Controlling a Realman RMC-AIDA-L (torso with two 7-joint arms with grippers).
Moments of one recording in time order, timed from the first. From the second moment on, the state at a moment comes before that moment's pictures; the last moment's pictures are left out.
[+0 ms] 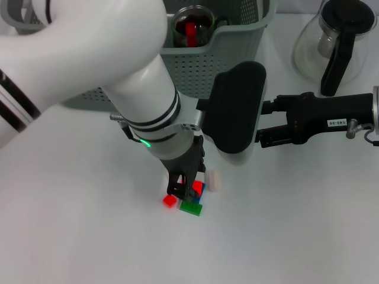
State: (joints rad) left arm -0.70 -2.17 1.83 1.30 2.63 1.49 -2.04; right arm 0.64 2.05 -0.93 -0.64 -2.02 -1.46 1.63
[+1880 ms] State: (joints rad) left arm -0.75 -2.18 1.92 1.25 2.65 1.46 -2.11; right arm 0.64 2.05 -0.93 -0.64 -2.02 -1.44 1.61
